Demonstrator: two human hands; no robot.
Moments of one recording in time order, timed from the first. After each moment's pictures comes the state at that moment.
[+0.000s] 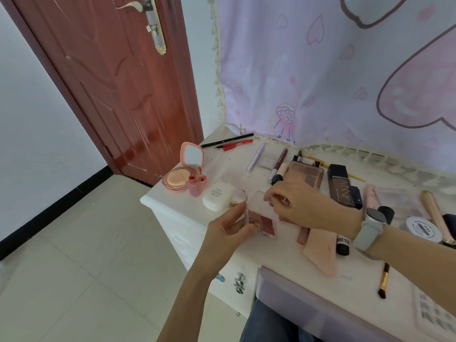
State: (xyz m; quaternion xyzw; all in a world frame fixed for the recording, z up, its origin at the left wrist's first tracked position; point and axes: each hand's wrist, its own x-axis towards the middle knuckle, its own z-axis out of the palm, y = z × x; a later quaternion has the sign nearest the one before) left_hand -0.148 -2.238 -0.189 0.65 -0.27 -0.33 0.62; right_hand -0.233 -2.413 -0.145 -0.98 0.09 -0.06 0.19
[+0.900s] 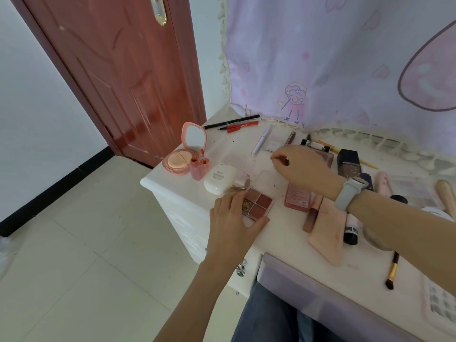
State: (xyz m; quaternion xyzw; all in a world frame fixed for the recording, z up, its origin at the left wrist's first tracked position) left_hand -0.155 -2.255 -0.218 0.84 -0.39 0.01 0.37; right_hand -0.190 -2.446 -0.165 -0.96 0.21 -0.13 0.15
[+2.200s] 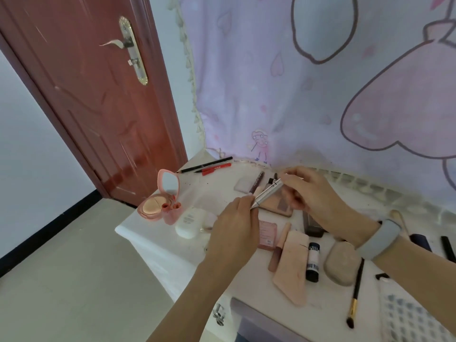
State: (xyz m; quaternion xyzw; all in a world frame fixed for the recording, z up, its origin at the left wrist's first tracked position) left_hand -0.175 -2.319 -0.145 0.78 -0.50 0.08 0.37; right_hand -0.263 -2.451 -0.098 -0.68 0.27 -0.26 0.63
